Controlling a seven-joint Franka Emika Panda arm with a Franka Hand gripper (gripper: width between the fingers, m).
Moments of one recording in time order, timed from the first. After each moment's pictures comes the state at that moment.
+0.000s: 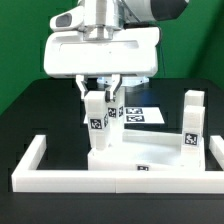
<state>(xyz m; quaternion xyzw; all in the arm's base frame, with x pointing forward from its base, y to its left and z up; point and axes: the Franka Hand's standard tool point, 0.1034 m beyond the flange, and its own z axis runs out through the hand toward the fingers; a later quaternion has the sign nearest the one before) 0.594 -0.099 0.126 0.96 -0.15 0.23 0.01</state>
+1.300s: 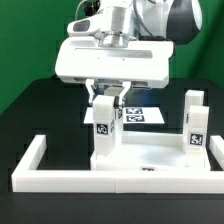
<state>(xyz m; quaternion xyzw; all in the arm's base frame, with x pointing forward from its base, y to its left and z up) 0.608 -0.083 0.125 0.93 -0.14 0.33 0.05</state>
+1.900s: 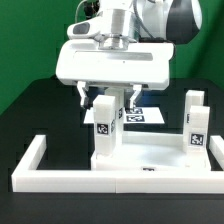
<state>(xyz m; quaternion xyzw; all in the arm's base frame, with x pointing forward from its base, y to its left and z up) 0.606 -0.081 0.120 0.94 -0.14 0.31 0.05</state>
